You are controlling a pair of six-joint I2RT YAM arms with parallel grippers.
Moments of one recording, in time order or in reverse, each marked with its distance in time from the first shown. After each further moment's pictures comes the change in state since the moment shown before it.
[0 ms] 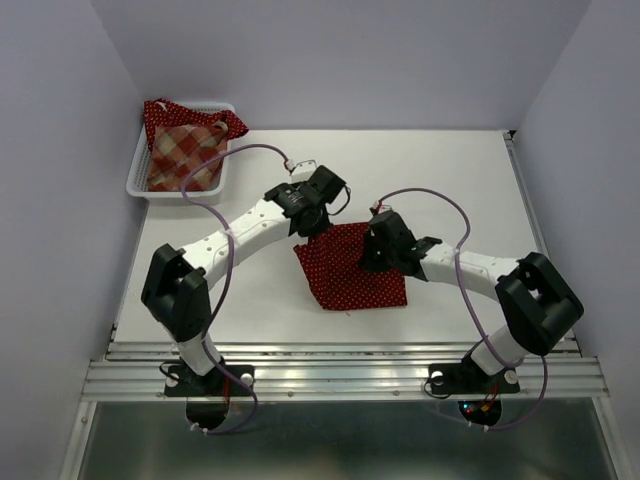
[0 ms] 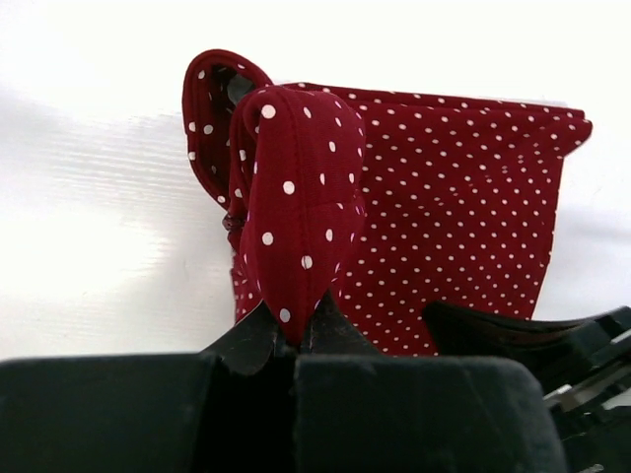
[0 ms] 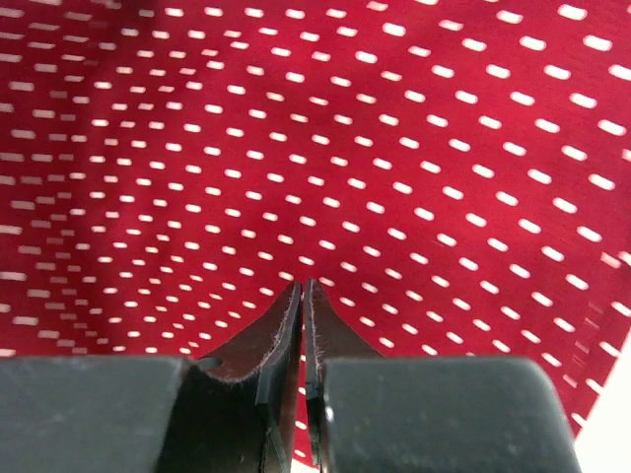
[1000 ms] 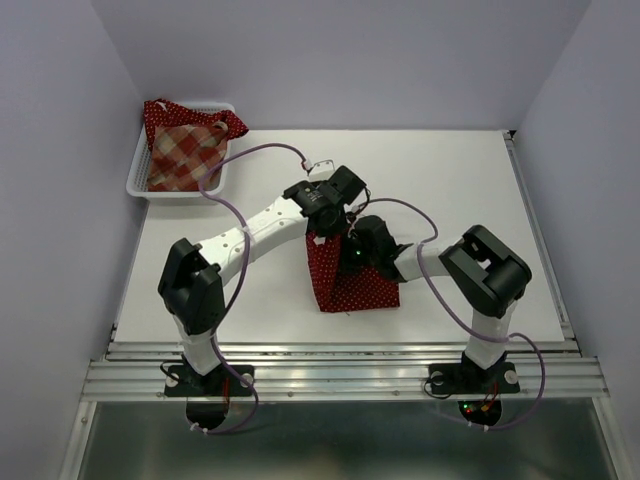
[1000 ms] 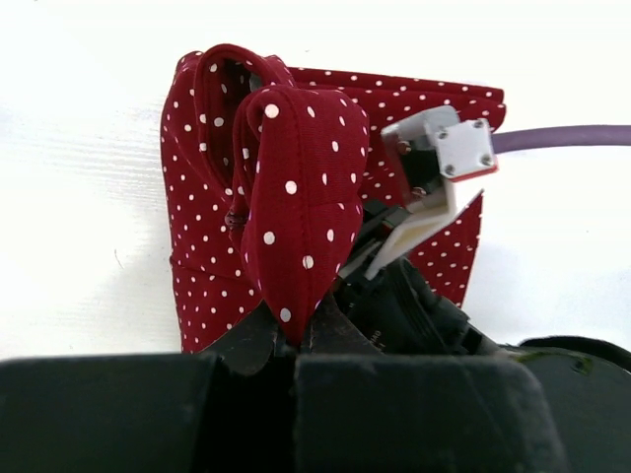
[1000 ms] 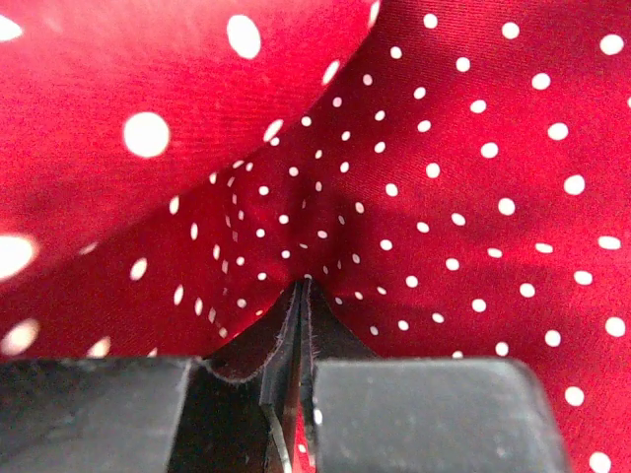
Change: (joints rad) left arm -0.088 0.117 0.150 -0.054 0.003 -0.070; right arm 0.014 0.316 -0.008 0.543 -0.377 0.205
